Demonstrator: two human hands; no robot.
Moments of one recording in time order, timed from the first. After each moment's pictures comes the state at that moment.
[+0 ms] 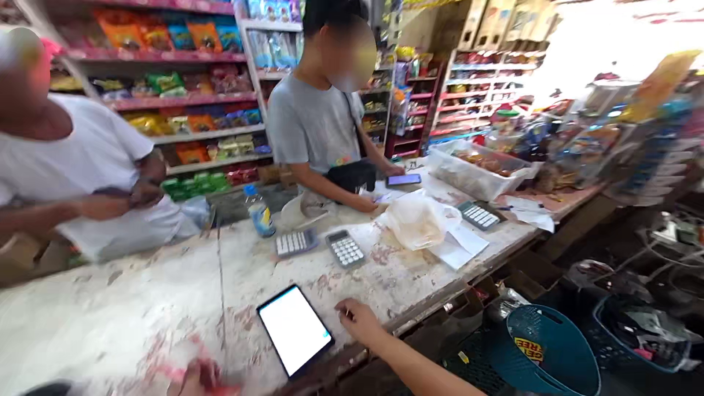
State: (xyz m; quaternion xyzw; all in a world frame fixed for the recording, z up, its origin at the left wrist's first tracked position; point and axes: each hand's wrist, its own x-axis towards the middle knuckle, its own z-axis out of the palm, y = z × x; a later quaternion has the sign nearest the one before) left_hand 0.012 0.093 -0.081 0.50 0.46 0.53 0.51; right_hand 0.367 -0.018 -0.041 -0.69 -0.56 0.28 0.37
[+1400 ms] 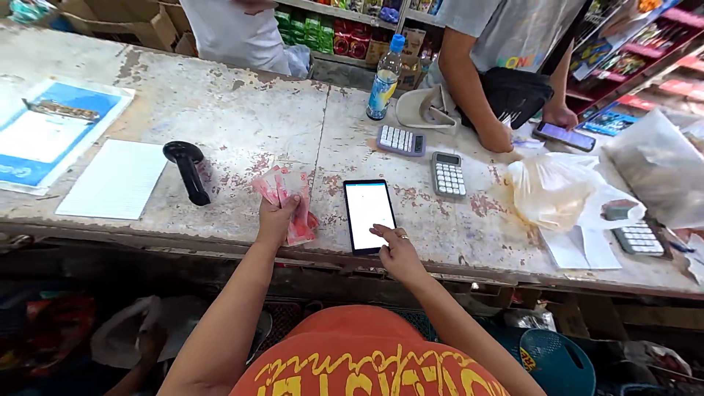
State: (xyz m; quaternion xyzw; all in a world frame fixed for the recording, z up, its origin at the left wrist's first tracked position) left_hand 0.011 0.089 -0.078 0.40 0.46 0.62 0.49; right_hand 0.288 -0.019 -0.037 -0.62 -0.71 0.25 0.21
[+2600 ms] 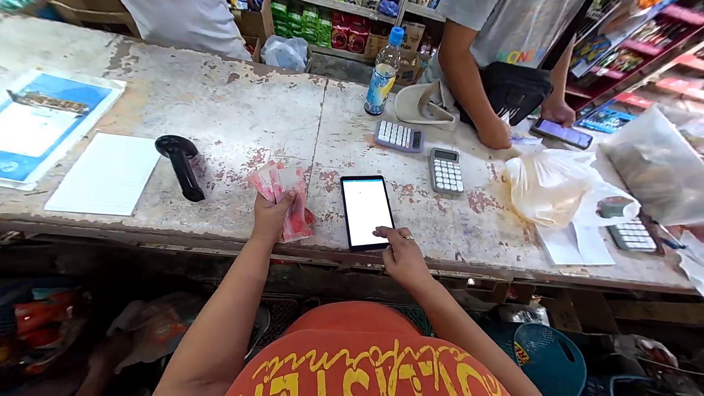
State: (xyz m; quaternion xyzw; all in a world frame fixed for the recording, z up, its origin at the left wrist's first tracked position) left_hand 0.007 0.087 -0.080 0.42 0.46 0.60 0.50; right_hand 0.293 -0.037 -0.029 -0.60 -0.74 0.17 0.23
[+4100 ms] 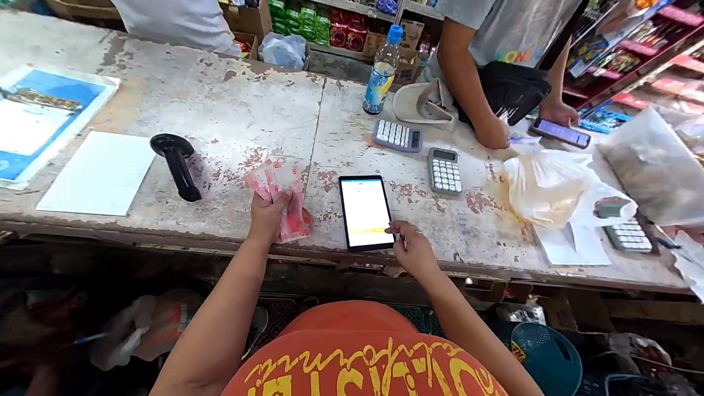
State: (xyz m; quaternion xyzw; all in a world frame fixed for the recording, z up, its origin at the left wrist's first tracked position) left_hand 0.006 0.088 -0.081 0.41 0.47 0.59 0.50; right_hand 0.324 -0.022 -0.036 -0.64 -0.70 0.19 0.24
